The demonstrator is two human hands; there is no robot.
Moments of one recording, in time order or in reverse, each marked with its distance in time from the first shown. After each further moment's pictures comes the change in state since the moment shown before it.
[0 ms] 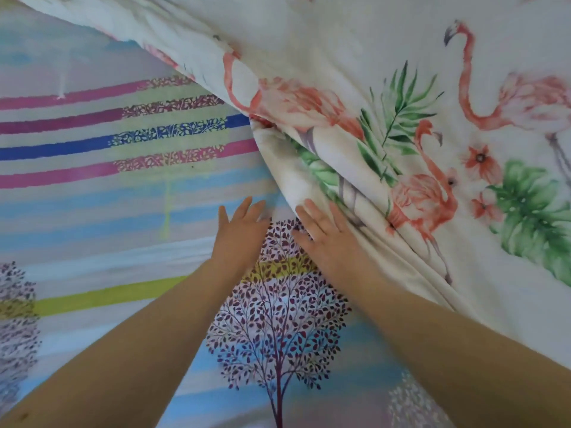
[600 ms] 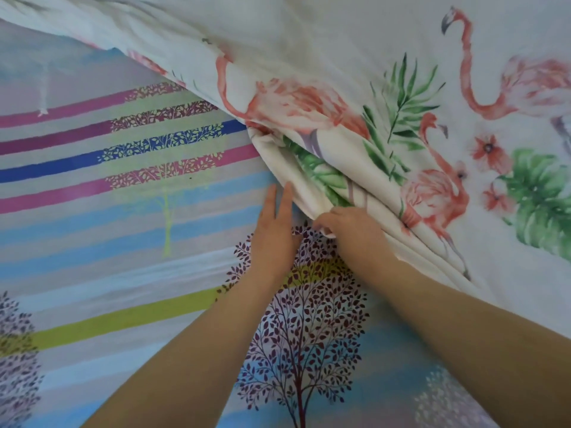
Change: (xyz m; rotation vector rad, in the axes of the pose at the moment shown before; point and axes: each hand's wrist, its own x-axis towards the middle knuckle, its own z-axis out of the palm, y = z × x) left_hand 0.031 0.024 0.020 -0.571 0.233 -0.041; right_hand 0.020 0.015 -0.026 0.618 0.161 0.294
